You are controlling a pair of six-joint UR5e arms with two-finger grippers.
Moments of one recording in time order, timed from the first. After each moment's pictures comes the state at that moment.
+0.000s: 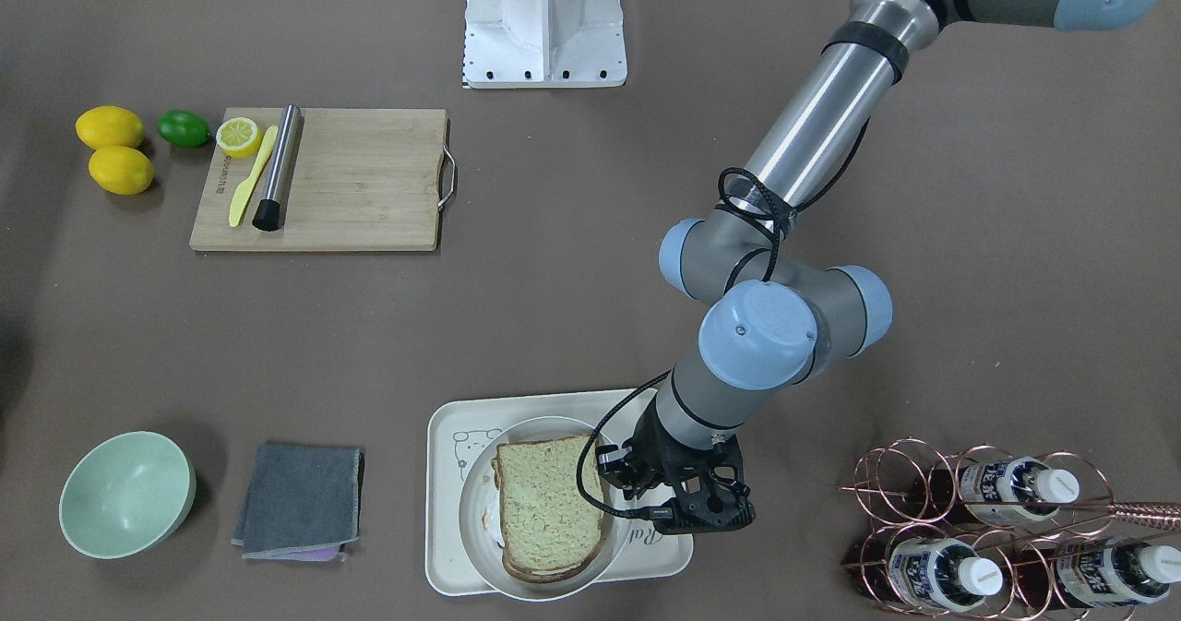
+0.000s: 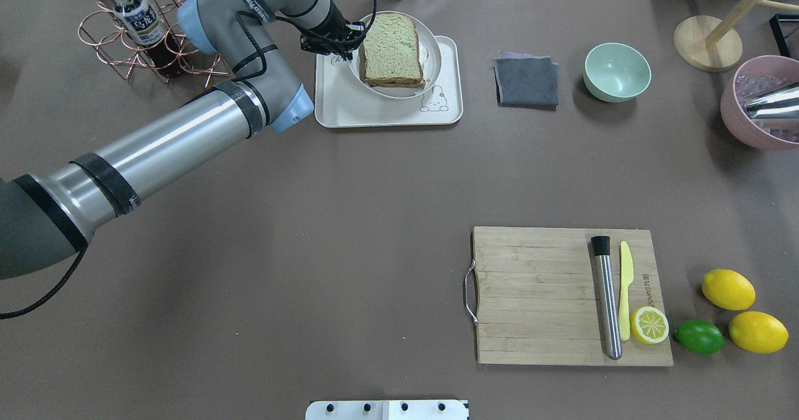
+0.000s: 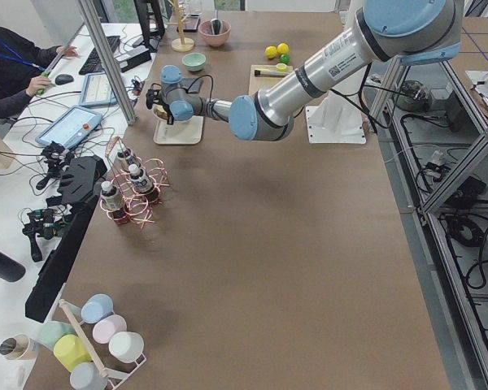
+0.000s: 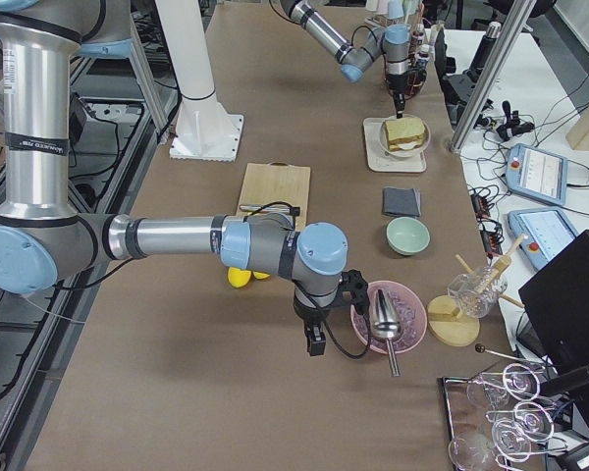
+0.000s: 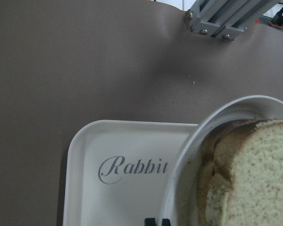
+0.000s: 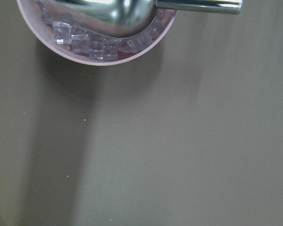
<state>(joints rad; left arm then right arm) -0.84 -2.70 -0.64 -2.38 -2.03 -1.16 1.66 -1.67 1.75 -1.77 2.26 -0.36</state>
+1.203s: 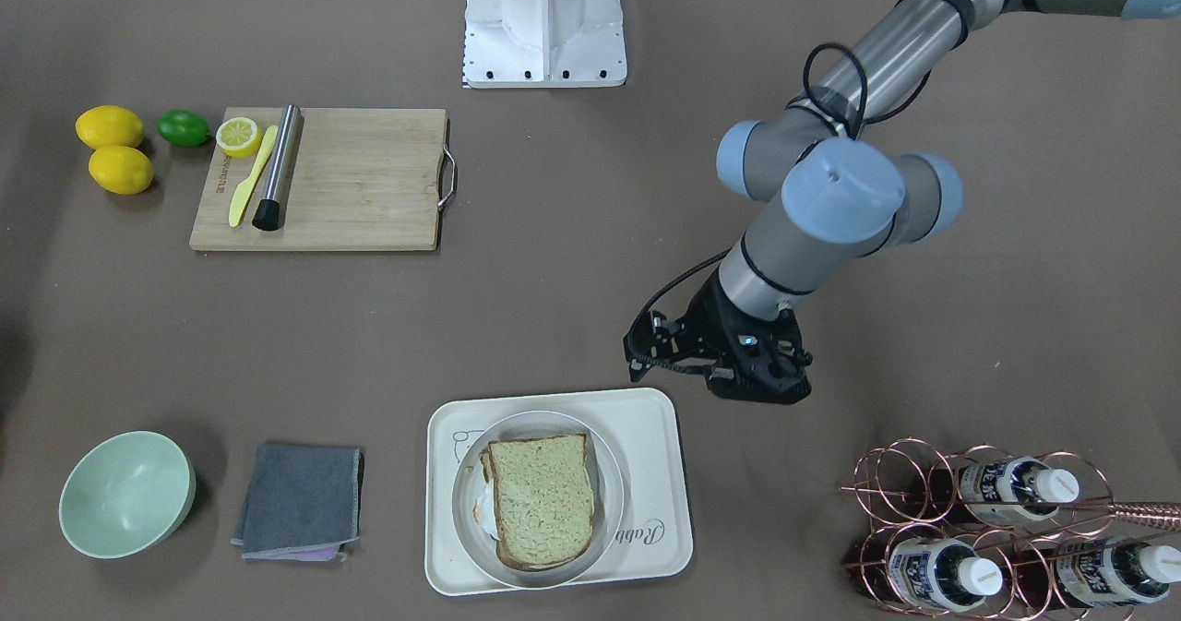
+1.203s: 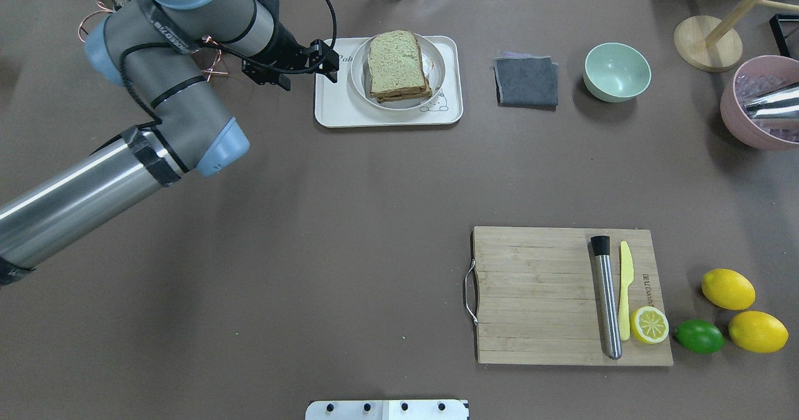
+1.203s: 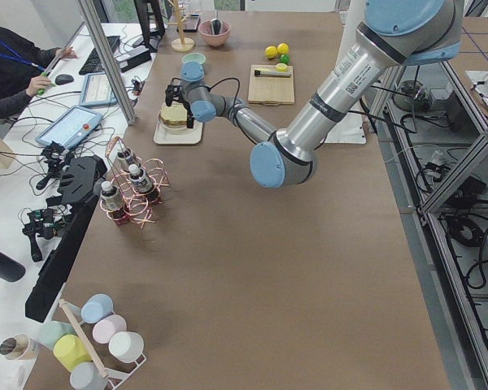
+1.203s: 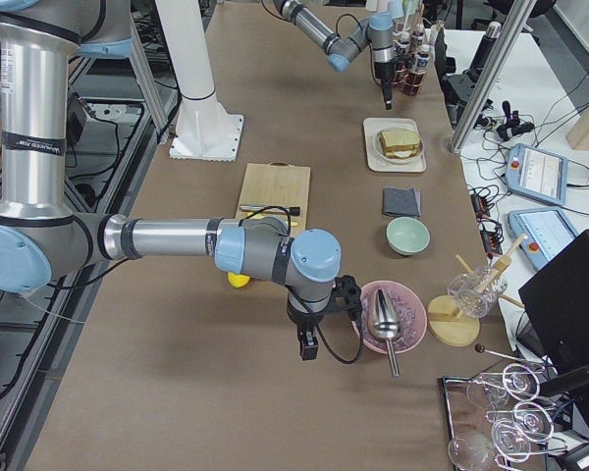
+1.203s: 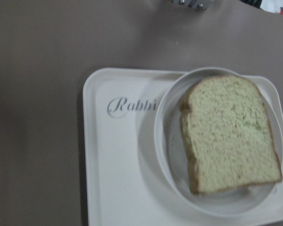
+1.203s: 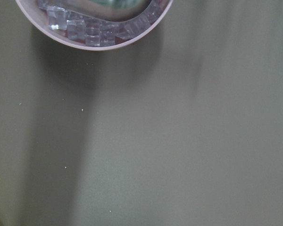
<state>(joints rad) -0.85 -2.26 -1.45 -2.03 -2.13 -1.14 1.66 -1.69 1.75 -1.77 2.26 -0.36</state>
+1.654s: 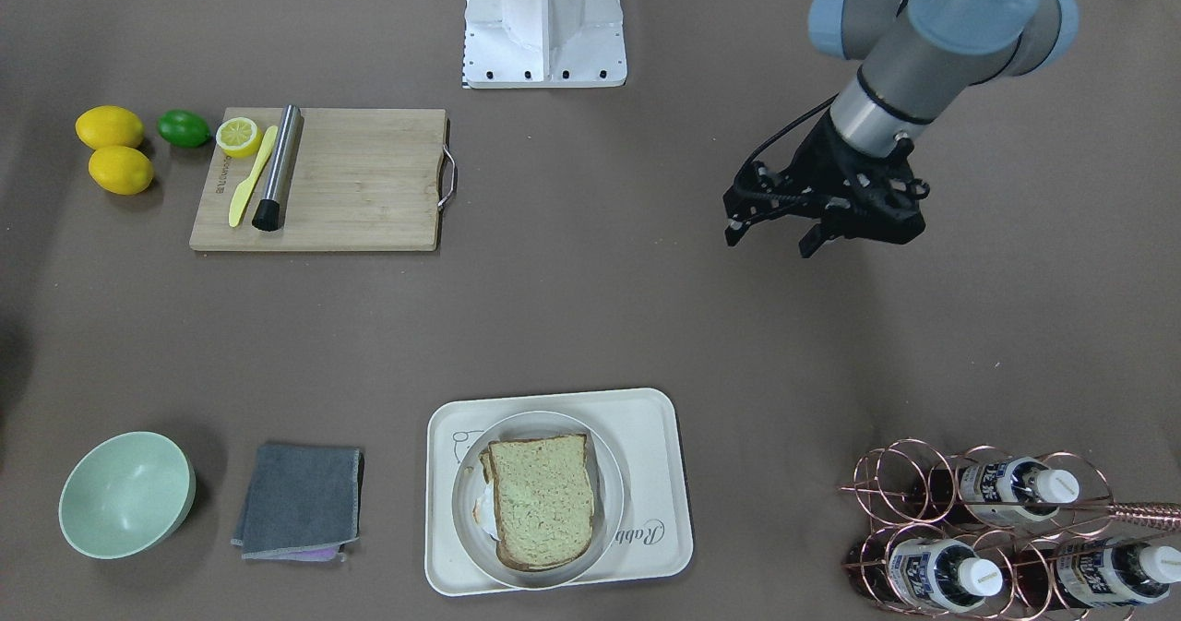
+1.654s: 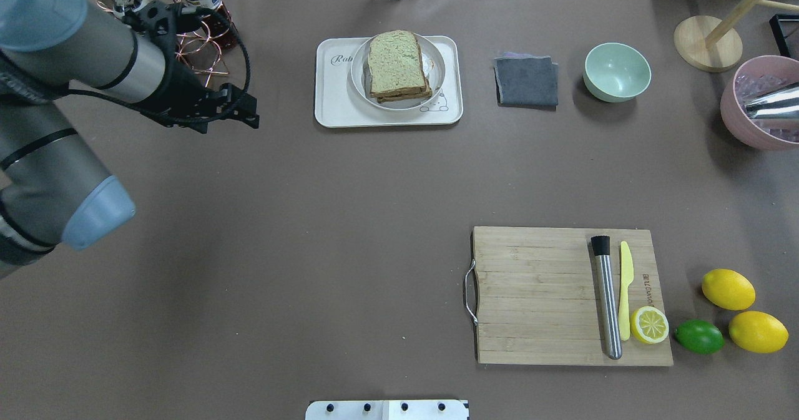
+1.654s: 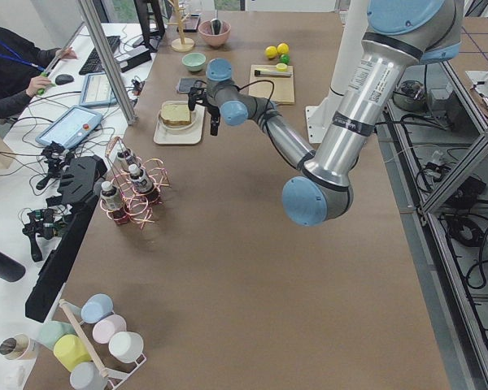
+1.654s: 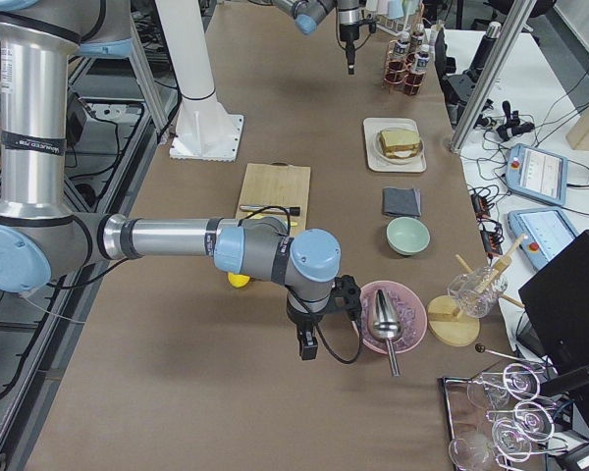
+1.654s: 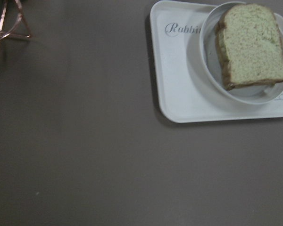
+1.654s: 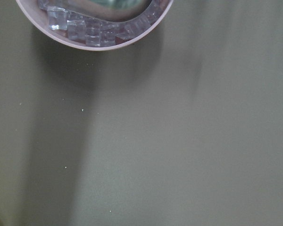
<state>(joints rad) -0.88 -1.92 -1.91 -1.83 -2.15 -1.02 1.66 -1.69 1.75 -1.77 2.26 -0.36</state>
